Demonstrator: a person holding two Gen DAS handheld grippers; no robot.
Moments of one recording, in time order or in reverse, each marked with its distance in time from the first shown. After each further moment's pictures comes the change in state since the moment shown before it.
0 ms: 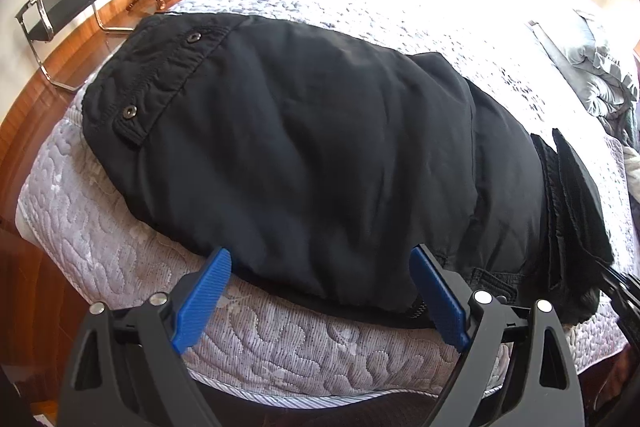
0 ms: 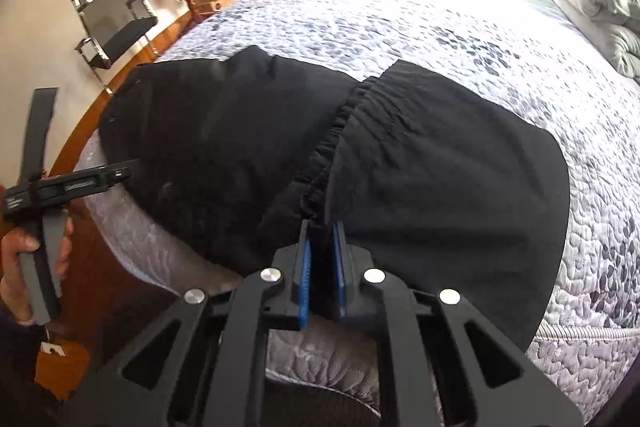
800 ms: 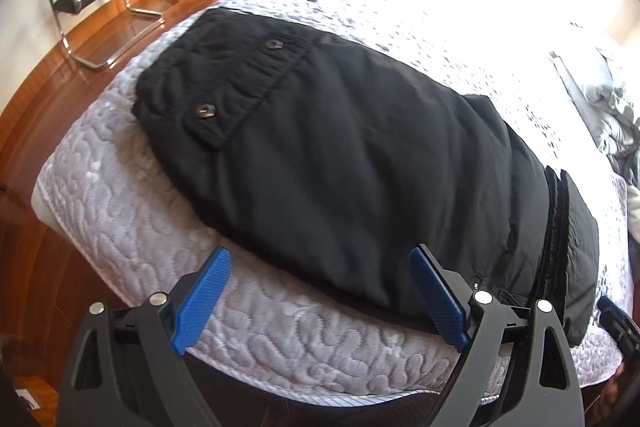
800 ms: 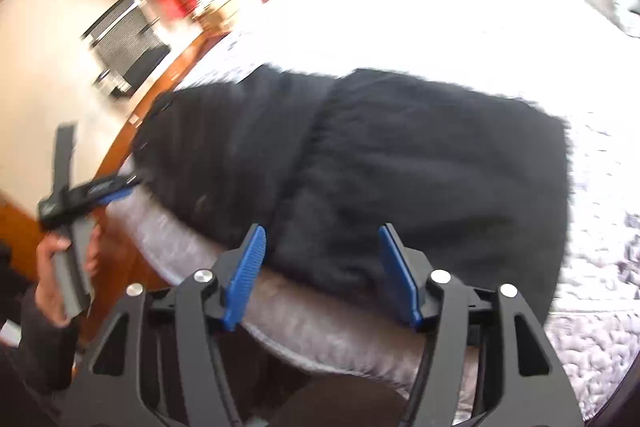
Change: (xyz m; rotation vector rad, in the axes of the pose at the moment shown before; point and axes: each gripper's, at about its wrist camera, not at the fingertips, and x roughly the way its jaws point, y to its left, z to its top) left arm -0.022 0.061 0.008 -0.122 -0.017 0.015; right arm -0.018 -0.030 -0.005 0.163 -0.039 0.065
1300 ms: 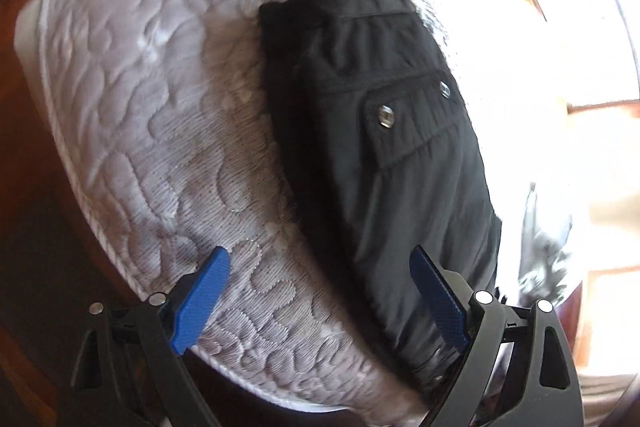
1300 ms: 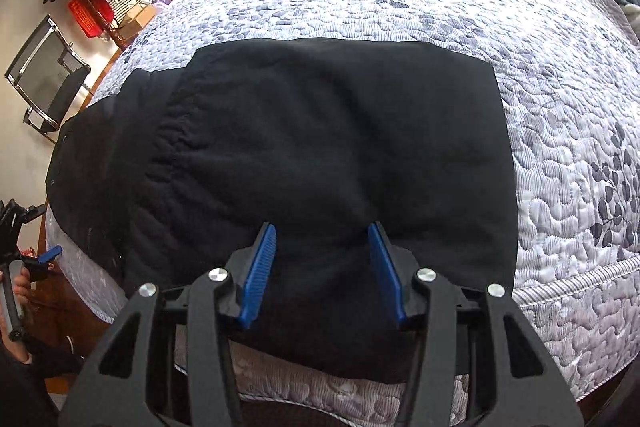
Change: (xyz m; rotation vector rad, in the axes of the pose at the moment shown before) left arm 0.037 0.133 0.006 -0.623 0.113 -0.330; right arm 0.047 -0.061 -0.004 0.144 0.075 -0.193
